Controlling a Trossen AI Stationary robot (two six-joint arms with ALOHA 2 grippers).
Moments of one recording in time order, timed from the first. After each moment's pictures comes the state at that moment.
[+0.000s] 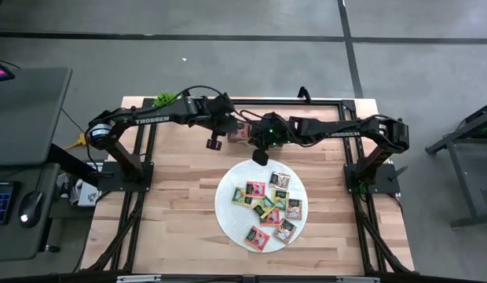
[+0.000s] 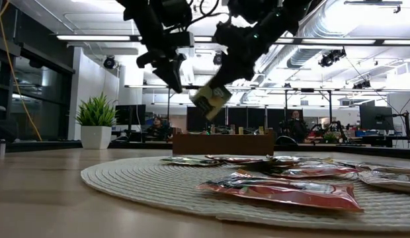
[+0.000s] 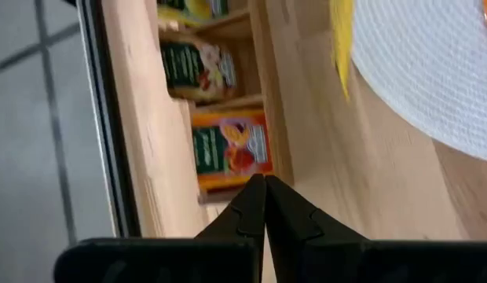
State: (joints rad) left arm 0.35 1.60 1.35 -0.74 -0.06 0.67; right arm -0.21 1.64 1.16 -0.23 0.01 0.06
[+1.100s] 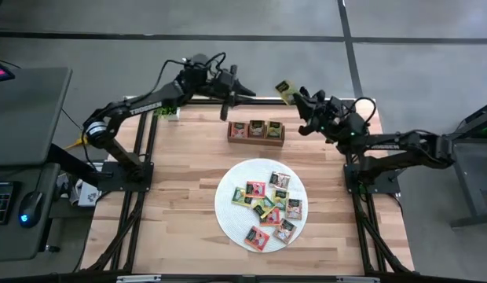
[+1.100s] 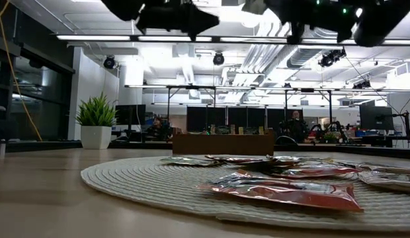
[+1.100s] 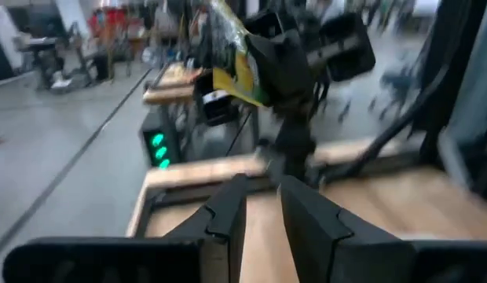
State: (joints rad) left arm 0.58 1.57 1.35 0.16 0.73 0.17; right arm -0.36 1.15 0.49 1.26 0.15 0.32
